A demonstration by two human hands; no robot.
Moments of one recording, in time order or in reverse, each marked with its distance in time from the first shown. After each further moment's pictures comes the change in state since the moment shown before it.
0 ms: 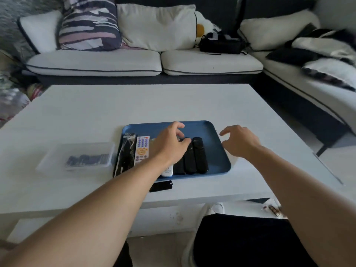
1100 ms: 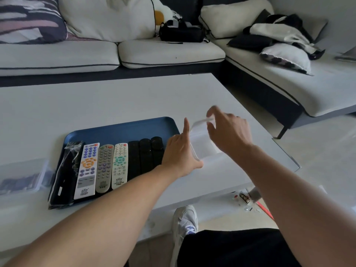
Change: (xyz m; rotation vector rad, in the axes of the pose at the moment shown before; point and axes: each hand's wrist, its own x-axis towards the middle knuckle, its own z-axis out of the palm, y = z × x) left_hand 0.021 0.054 0.154 0.222 -0.222 0.310; right_hand 0.004 0.075 -0.021 -0.165 0.414 -0.142
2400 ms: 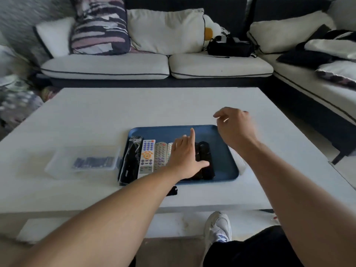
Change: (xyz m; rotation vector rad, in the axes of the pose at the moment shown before) left_hand -0.054 -0.077 -0.076 0.132 0.042 -0.158; right_hand 0.028 -0.111 0.001 0.413 0.006 0.056
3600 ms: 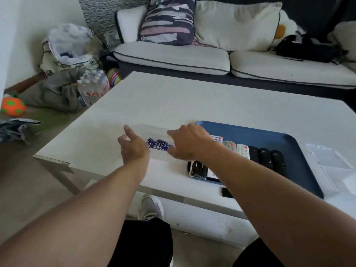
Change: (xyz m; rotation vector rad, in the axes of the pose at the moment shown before) left_hand -0.117 -0.230 -0.123 -0.792 0.916 -1.183; right_hand -0.074 -0.247 0.155 -0.491 -0.587 -0.833
